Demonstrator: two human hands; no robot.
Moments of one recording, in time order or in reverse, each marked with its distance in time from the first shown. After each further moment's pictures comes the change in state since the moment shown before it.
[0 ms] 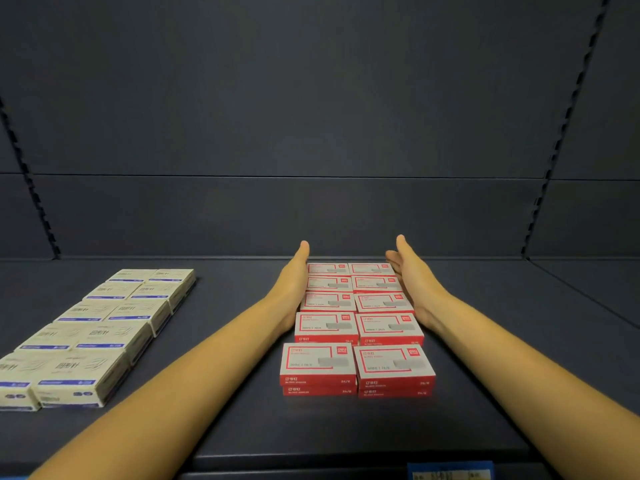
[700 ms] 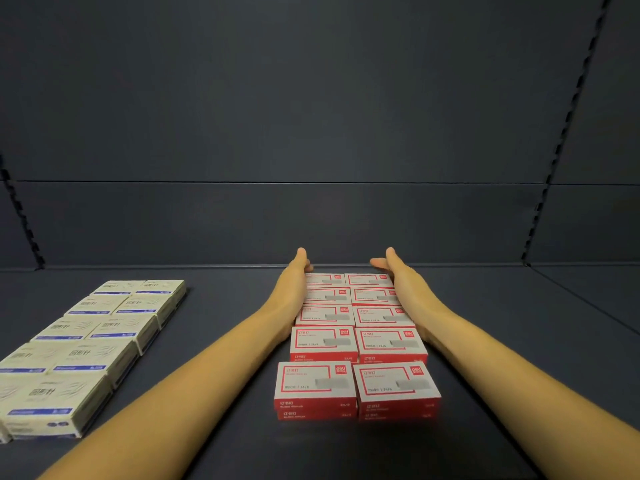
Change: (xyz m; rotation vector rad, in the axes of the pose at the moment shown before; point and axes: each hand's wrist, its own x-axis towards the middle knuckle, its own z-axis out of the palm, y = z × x) left_hand 0.026 -0.006 0.003 0.031 0.077 0.079; right_hand 0.012 0.004 0.002 -0.186 0.038 -0.072
